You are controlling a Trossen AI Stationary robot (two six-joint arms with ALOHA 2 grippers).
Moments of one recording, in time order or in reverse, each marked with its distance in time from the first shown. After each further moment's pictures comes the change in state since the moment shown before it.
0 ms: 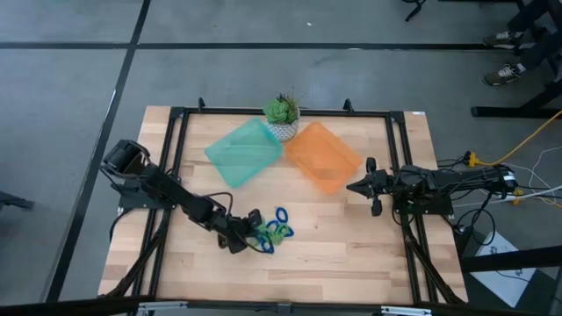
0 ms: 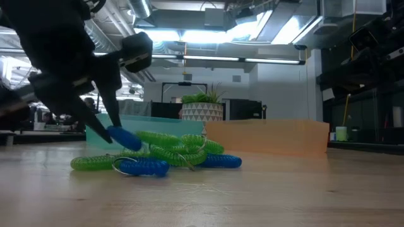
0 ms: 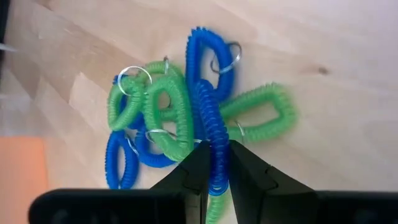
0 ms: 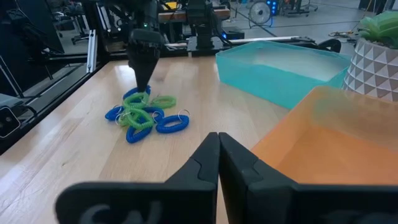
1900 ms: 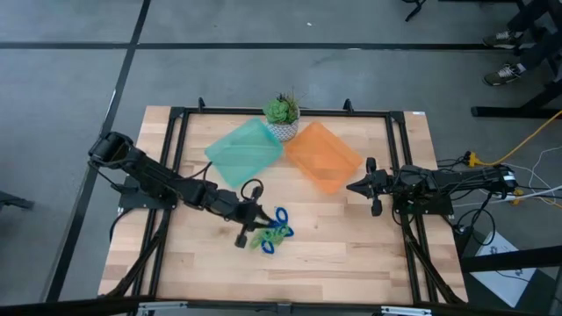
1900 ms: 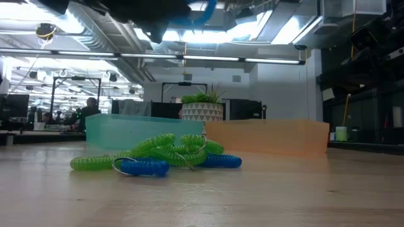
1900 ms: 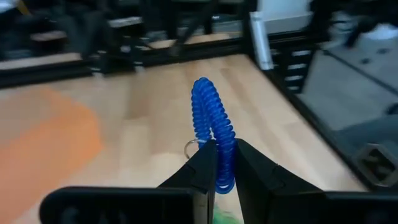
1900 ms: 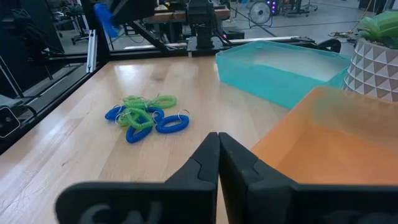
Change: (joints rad) left arm 0.139 -0.184 0.000 0.386 0.097 -0.765; right arm 0.000 0.000 0.000 0.000 0.000 0.000
